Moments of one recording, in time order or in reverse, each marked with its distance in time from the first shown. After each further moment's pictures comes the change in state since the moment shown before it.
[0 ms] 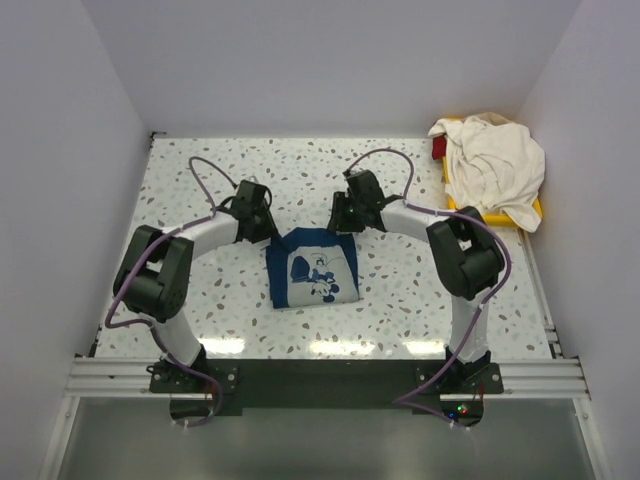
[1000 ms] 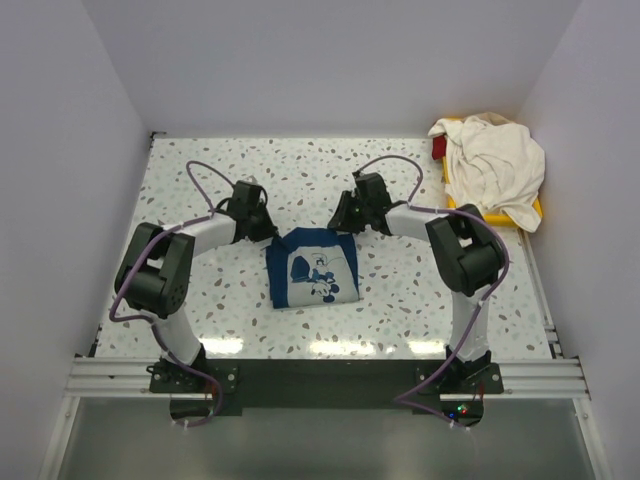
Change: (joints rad) left arm 0.038 0.026 -0.027 0.108 0.118 -0.026; right arm -0.043 0.024 -0.076 0.190 -0.101 0.160
